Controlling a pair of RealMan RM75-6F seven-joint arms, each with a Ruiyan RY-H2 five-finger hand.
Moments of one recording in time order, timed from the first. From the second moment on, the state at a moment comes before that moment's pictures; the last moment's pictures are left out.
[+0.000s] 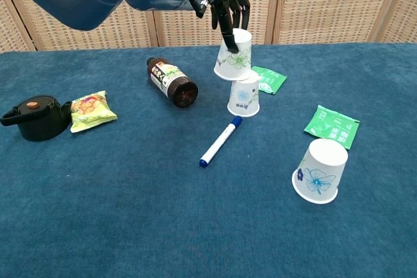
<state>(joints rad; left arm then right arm) -1.48 -1.74 -0.36 -0.87 0.47 0.51 0.55 0.08 -1.10 0.10 -1.74 -1.44 1.50 -0.28</state>
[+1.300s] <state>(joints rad) -1.50 -1.70 -0.32 -0.92 0.47 0.50 0.40 0.08 -1.09 0.10 -1.74 -1.43 1.49 -0.26</state>
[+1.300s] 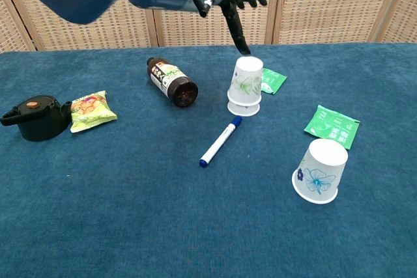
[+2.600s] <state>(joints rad) -0.45 -1.12 0.01 -1.75 0.96 1.48 0.28 0.62 -1.12 0.11 -1.75 -1.54 0.79 -0.12</state>
